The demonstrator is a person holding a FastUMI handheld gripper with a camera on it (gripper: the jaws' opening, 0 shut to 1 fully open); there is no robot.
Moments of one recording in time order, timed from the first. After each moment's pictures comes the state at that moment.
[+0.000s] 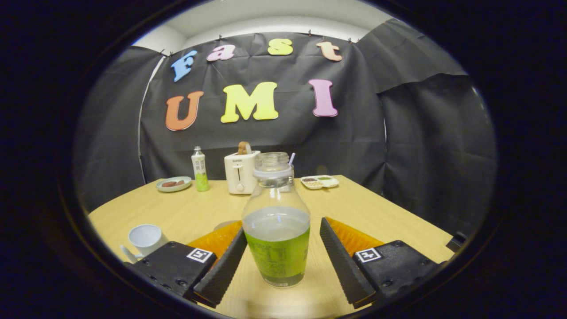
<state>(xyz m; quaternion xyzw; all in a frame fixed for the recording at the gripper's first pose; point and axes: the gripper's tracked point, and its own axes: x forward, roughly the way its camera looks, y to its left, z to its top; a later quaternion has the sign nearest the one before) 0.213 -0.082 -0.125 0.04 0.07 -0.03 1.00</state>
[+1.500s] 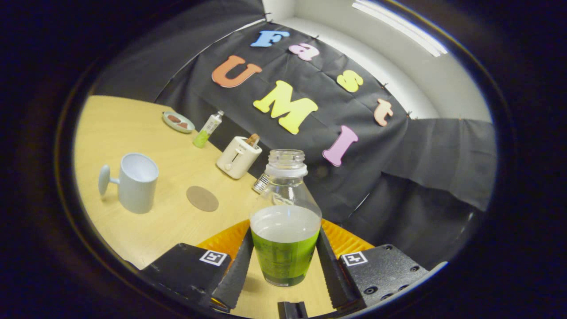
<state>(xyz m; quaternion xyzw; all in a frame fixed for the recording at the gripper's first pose) 0.135 -0.089 -0.070 -0.34 0.05 -0.11 0.93</state>
